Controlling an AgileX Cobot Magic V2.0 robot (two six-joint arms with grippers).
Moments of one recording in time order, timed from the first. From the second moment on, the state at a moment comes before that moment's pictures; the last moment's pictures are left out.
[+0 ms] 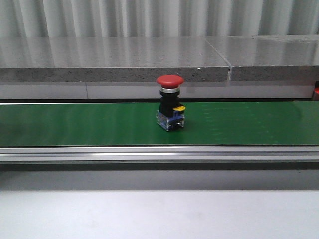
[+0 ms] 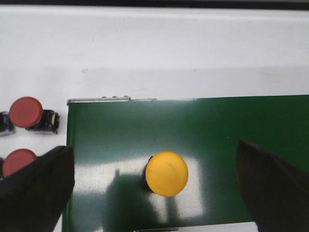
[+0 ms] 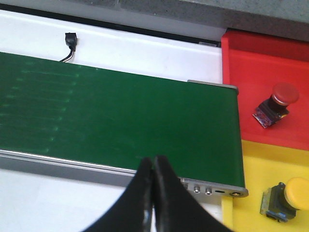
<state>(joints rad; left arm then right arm) 0.03 1.30 -1.20 -0.20 0.86 0.14 -0.09 0.60 -0.59 0.15 0.60 -0.21</state>
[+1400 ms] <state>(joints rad) -0.10 0.49 -0.47 -0.20 0.48 0.15 -0.09 0.60 -0.59 0.15 0.59 -0.21</state>
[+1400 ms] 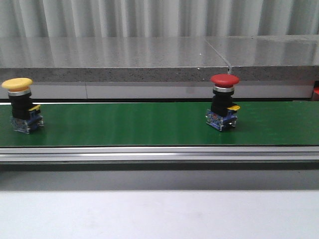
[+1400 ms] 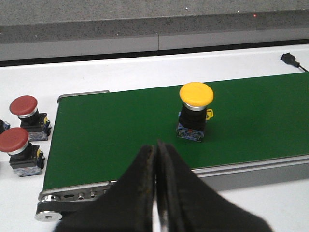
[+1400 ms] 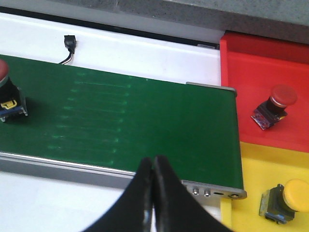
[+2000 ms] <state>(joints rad) -0.10 0.49 -0.47 -0.20 0.48 0.15 -0.09 0.61 -0.59 0.26 0.62 -0.22</state>
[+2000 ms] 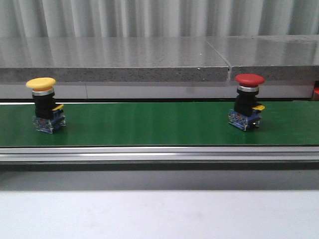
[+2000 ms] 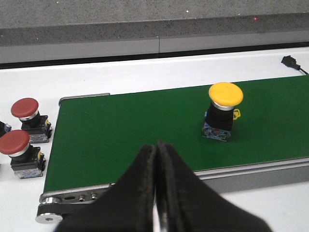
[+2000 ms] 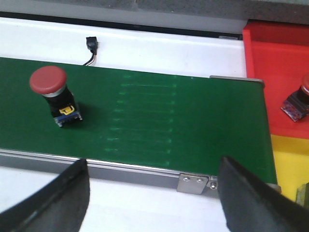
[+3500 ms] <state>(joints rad) -0.10 0.49 -0.47 -0.20 0.48 0.15 0.09 1.49 -1.13 0.29 0.69 -0.35</state>
